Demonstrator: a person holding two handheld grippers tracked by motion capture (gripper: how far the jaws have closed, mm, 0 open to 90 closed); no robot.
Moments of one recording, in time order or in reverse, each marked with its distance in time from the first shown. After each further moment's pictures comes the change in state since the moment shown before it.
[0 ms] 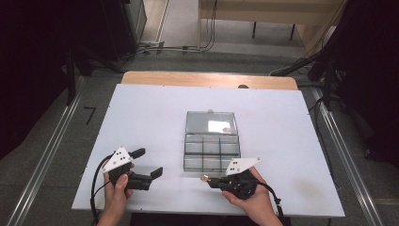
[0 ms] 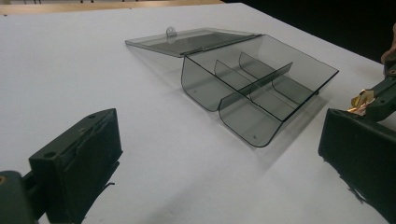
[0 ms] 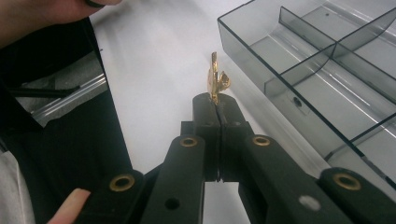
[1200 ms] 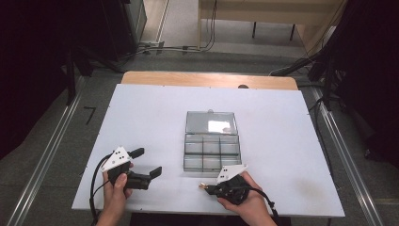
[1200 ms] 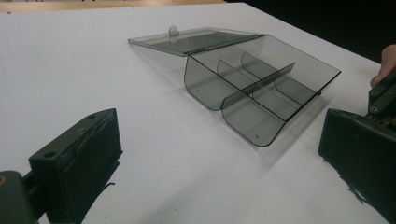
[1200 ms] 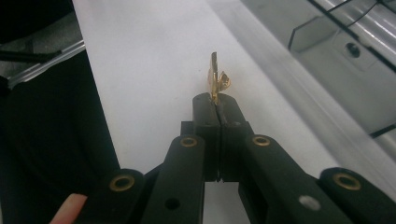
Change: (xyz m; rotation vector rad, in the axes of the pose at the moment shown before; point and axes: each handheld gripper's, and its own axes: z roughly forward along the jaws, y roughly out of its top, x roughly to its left) left arm 0.003 0.000 -0.002 0.006 0.005 -0.009; right arm 0.005 -0.014 0.027 0.131 -0.038 -0.040
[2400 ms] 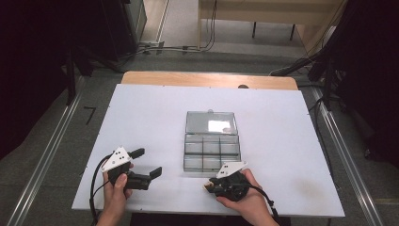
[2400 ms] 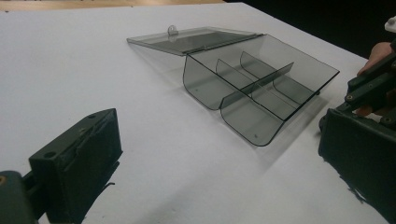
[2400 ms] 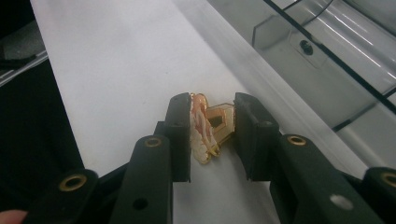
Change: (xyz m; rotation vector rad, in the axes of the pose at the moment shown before) left arm -0.001 -0.001 0.001 0.000 -0.004 -0.003; right arm -0.006 0.003 0.003 0.021 -0.079 0.048
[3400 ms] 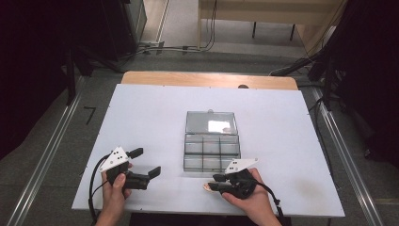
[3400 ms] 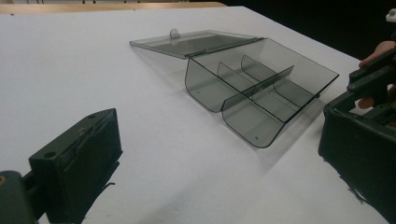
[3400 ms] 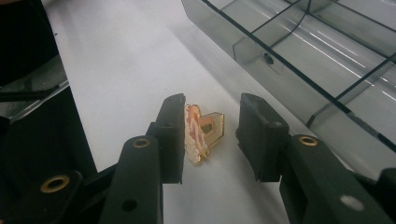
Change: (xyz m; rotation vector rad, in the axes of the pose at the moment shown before) left arm 0.002 0.001 -0.004 -0.012 0.000 -0.004; right arm -0.012 -0.006 -0.013 -0.089 0.050 0.074
